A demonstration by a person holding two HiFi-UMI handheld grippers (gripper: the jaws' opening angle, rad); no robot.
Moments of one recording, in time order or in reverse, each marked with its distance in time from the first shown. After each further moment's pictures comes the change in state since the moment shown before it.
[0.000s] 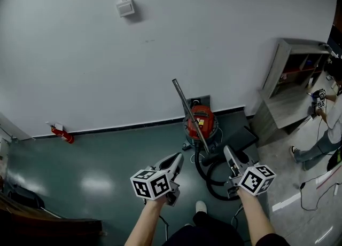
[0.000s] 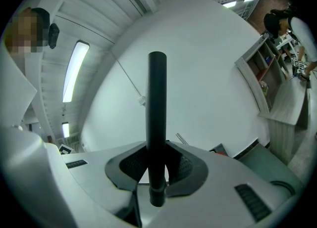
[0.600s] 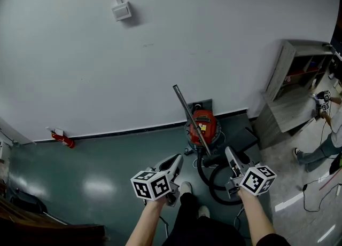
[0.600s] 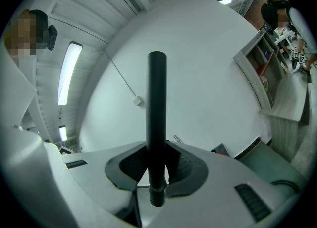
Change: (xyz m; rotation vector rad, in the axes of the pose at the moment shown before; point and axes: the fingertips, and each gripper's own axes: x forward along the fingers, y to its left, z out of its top) left arm 0.037 0.037 0.027 0.003 0.017 0.018; right arm 0.049 -0.029 0.009 0.032 -0.003 -0.012
